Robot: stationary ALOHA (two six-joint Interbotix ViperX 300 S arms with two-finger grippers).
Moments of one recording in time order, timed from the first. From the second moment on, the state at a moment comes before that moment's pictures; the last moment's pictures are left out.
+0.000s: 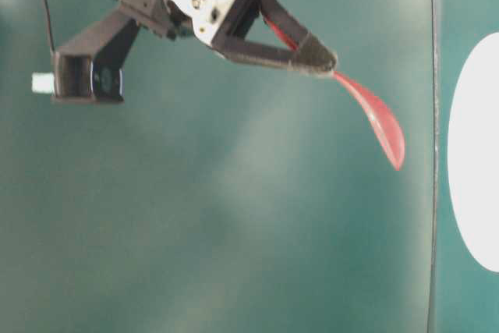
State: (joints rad) left arm 0.00 -1.02 1.17 0.02 -0.10 0.02; right arm -0.13 -0.23 0.48 0.12 0.66 -0.09
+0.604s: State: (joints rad) left arm 0.00 -1.02 1.17 0.02 -0.10 0.02; right arm -0.13 -0.38 0.60 0.12 0.64 -0.02
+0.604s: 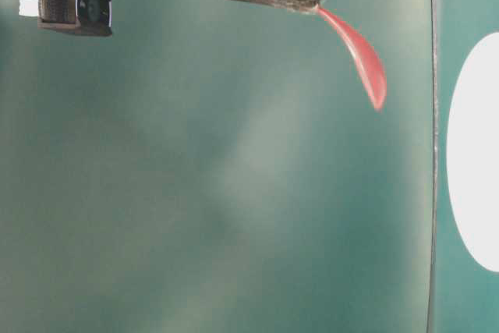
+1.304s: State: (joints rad) left arm 0.00 -1.02 1.17 0.02 -0.10 0.02; right arm -0.13 -0.25 0.51 0.14 0.82 0.07
